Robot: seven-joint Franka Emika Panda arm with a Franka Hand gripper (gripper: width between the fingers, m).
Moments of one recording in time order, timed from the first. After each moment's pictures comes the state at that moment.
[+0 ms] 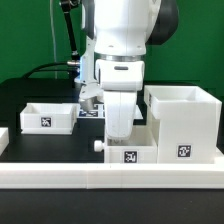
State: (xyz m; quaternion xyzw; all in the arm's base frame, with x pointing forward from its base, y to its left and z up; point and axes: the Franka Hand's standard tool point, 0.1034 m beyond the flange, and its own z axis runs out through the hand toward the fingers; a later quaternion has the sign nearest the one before) arm 0.527 -0.002 0.010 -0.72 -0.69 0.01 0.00
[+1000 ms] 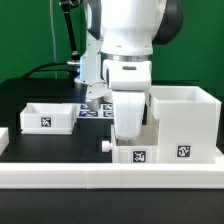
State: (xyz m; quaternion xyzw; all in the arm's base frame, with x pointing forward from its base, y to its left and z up) arm 0.528 0.011 0.010 -0.72 -0.70 0.01 0.00
